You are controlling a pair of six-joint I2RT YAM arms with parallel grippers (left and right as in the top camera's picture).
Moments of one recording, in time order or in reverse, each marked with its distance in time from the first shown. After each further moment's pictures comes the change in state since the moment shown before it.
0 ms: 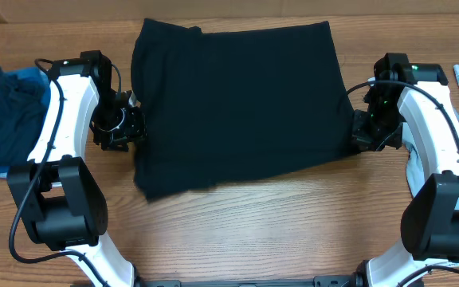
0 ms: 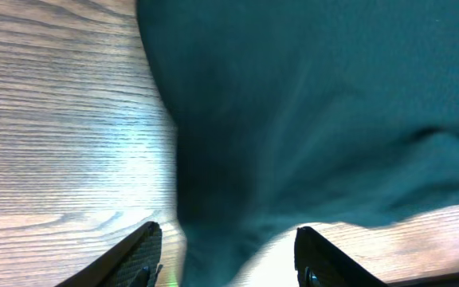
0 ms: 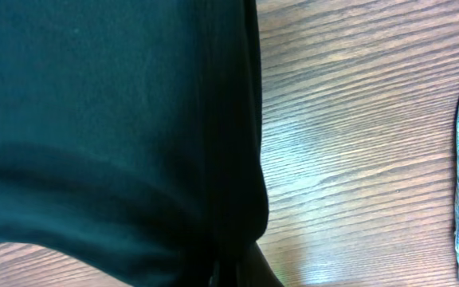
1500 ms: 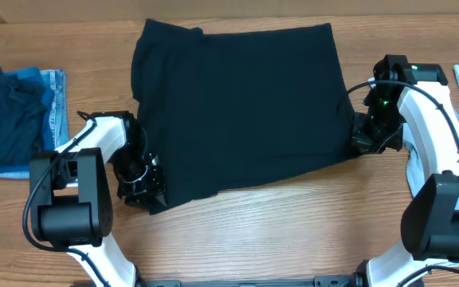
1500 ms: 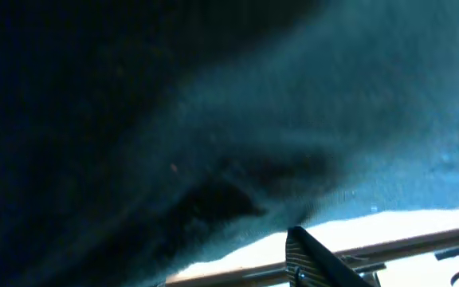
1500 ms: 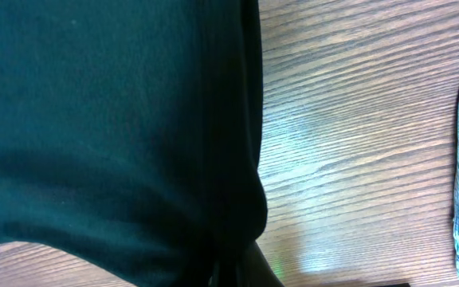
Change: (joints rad) left arm -0.064 0.001 -0.508 0.174 0.041 -0.027; right arm 0.000 0.000 -0.001 -0.031 0.000 0.000
